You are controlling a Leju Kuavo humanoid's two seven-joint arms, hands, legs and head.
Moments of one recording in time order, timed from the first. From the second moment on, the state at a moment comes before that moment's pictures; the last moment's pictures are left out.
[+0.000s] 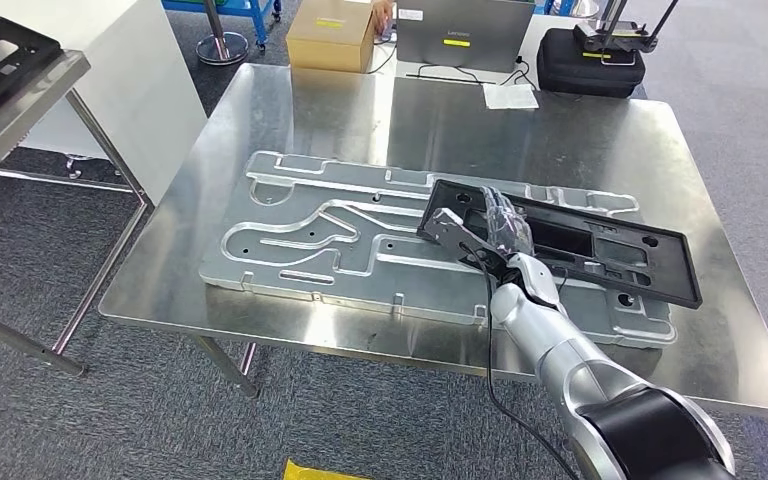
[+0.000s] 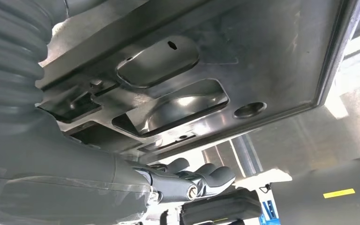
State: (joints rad) left arm -0.03 -0.03 0.04 -0.17 -0.56 0.04 -0.34; right arm -0.84 0.05 0.34 -0.46 0.82 -0.29 0.03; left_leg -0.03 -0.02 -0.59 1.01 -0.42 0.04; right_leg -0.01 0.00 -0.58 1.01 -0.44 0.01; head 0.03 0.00
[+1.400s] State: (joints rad) left arm -0.04 -0.03 0.09 -0.17 -0.55 -0.01 -0.42; right arm -0.78 0.14 0.42 -0.70 0.64 -0.26 -0.09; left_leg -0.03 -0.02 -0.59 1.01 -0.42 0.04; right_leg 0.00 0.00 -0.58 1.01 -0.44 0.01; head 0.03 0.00
